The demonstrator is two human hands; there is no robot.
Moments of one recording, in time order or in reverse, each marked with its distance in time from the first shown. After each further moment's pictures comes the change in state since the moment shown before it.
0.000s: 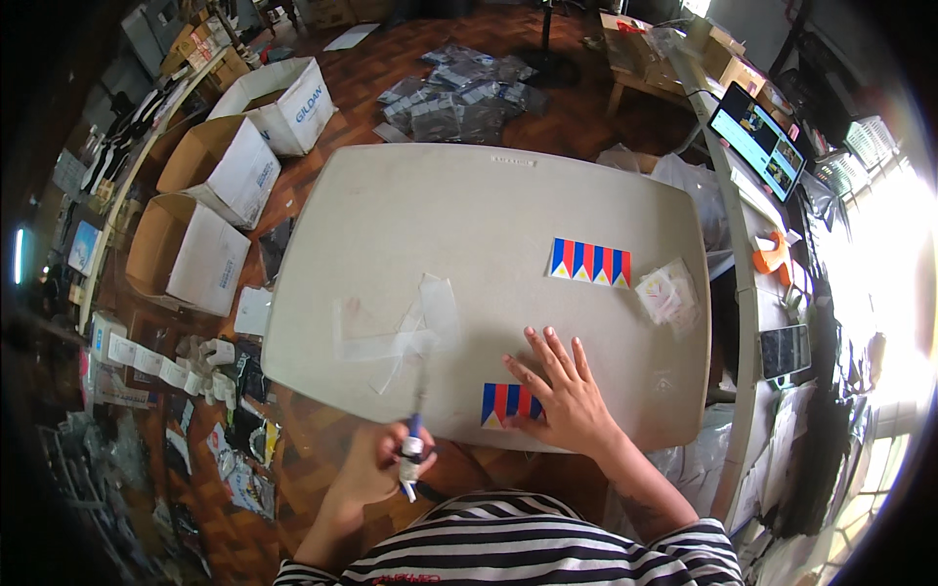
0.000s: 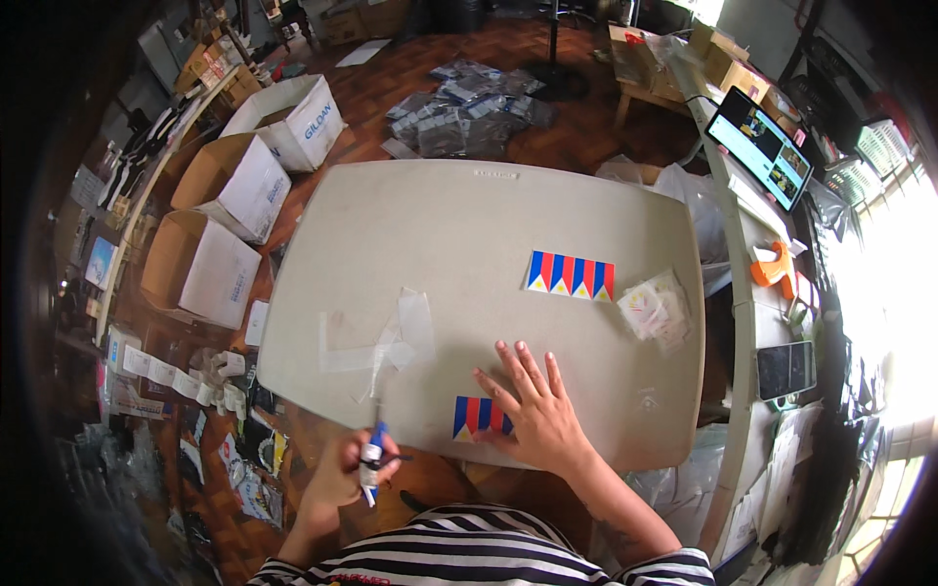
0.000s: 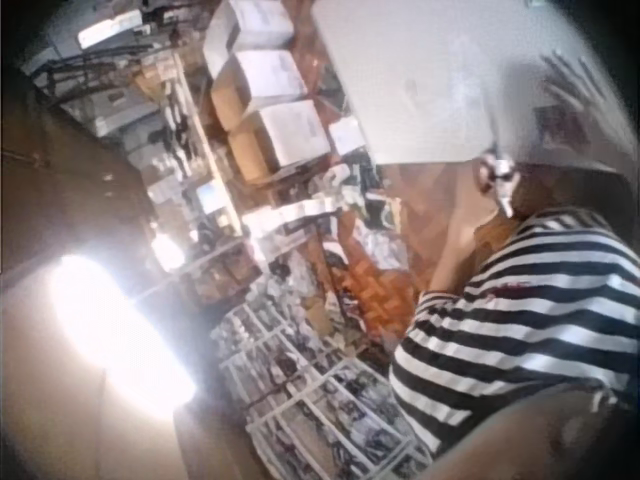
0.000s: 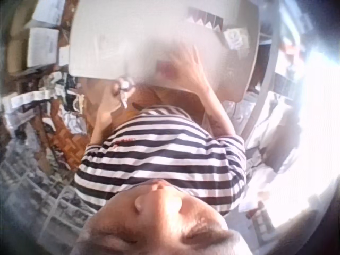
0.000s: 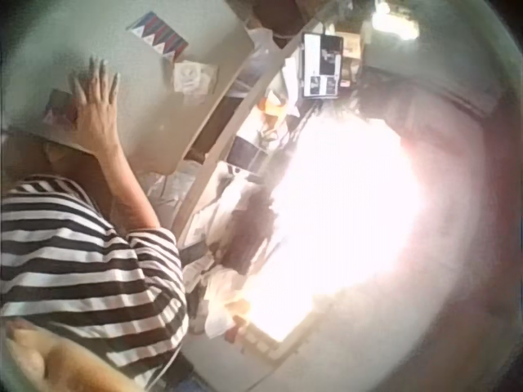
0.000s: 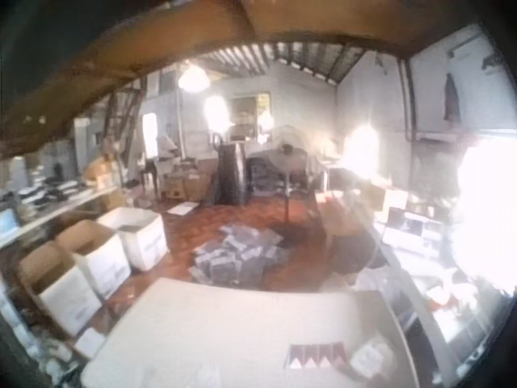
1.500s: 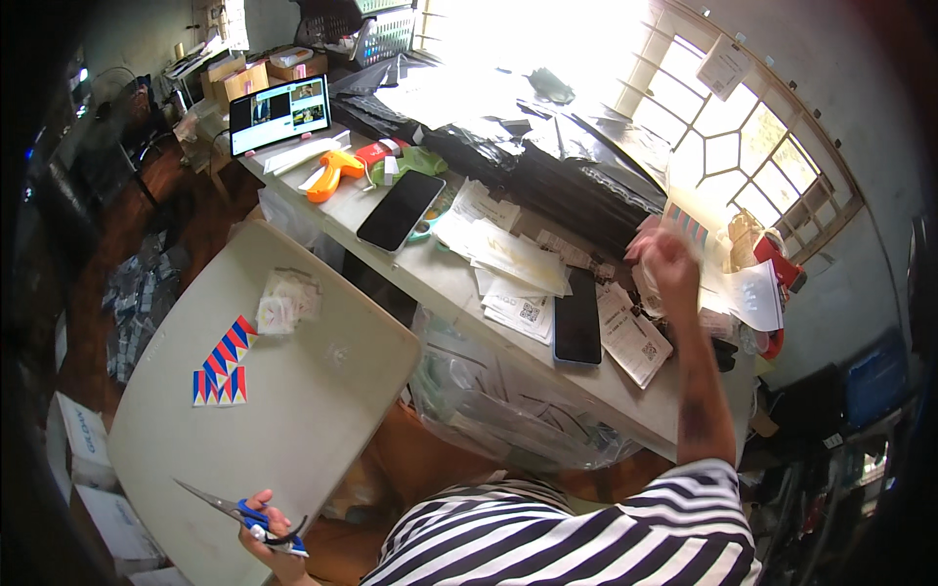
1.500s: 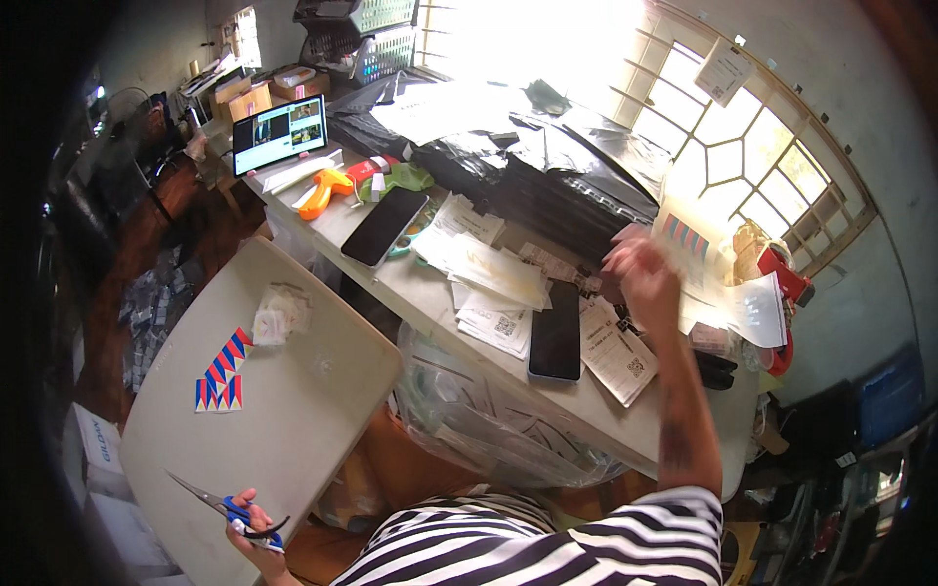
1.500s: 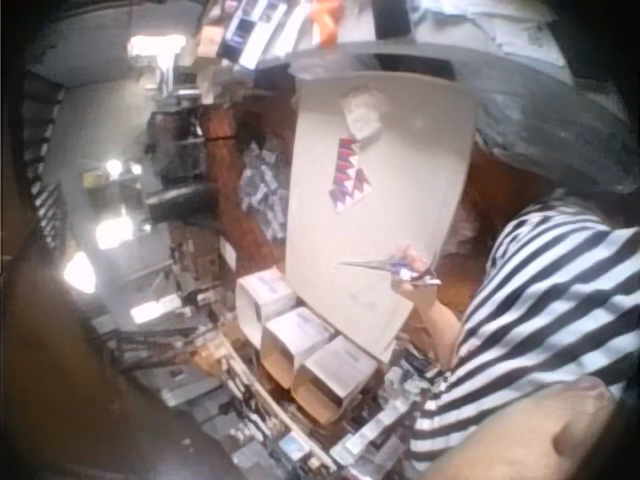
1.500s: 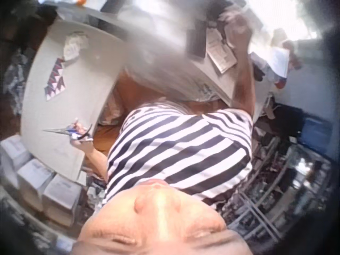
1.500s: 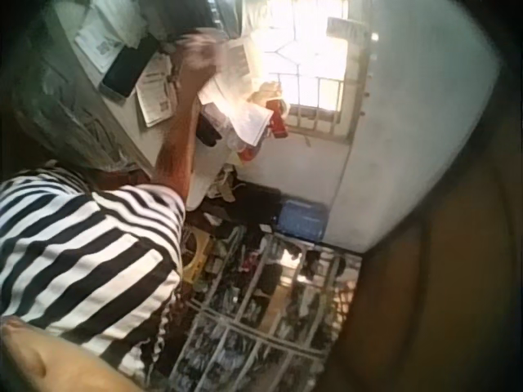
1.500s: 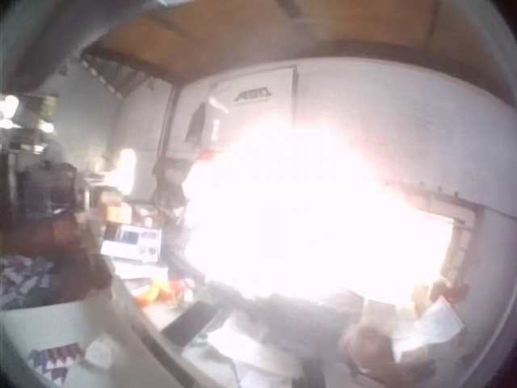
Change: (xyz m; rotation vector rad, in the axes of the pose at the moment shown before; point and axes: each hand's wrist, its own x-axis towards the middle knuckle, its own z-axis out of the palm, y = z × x) left_hand 0.060 -0.020 0.058 0.231 -0.111 0.561; right_hand -0.439 0.005 -0.187 -0.108 1.164 1.083
